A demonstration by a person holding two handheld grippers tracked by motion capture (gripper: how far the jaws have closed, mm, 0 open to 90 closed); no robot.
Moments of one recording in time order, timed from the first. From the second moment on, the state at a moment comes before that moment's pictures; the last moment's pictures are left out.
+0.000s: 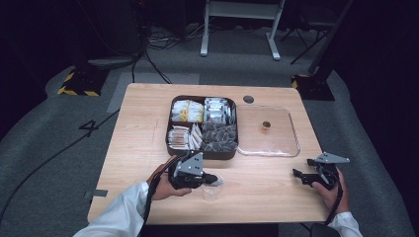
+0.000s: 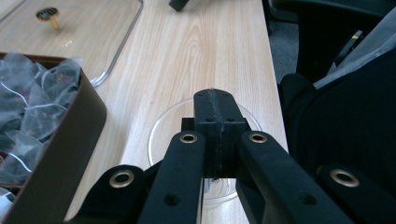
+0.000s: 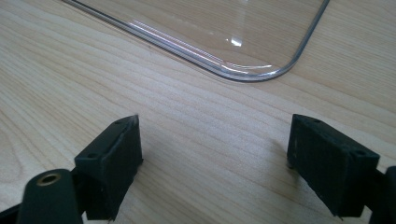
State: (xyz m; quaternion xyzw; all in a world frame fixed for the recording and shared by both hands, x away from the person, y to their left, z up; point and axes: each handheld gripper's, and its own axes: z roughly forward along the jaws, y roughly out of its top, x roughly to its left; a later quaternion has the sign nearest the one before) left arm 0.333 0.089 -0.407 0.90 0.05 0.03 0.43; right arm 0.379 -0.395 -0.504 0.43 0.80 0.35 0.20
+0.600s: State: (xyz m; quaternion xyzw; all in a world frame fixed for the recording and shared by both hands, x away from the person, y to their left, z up) left arm 0.334 0.085 -0.414 0.90 0.06 0.03 0.43; right arm 0.379 -0.395 -0.504 0.43 0.80 0.35 0.20
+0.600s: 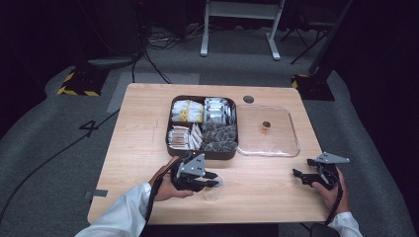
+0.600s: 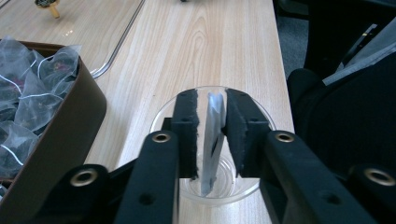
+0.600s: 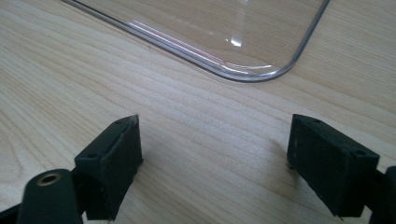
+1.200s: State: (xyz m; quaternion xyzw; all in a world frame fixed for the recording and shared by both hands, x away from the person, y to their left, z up) left arm 0.336 0.087 -0.407 0.89 0.09 0.06 0.44; right arm 0.379 -0.395 -0.504 0.43 0.80 0.35 0.20
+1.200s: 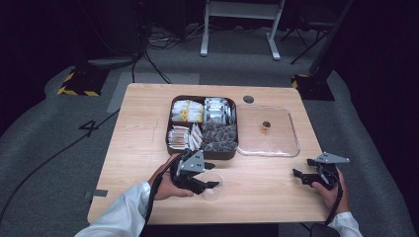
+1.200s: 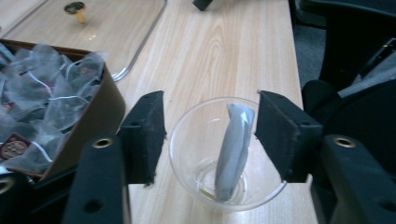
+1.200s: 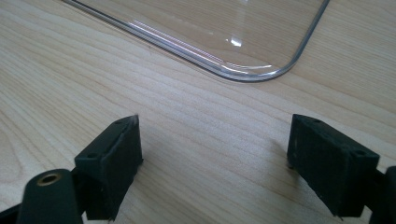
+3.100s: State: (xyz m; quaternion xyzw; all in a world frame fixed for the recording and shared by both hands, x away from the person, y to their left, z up) left arm 0.348 0.162 -0.411 0.89 0.17 0.20 0.37; right arm 0.379 -0.395 -0.504 0.43 0.80 0.35 0.20
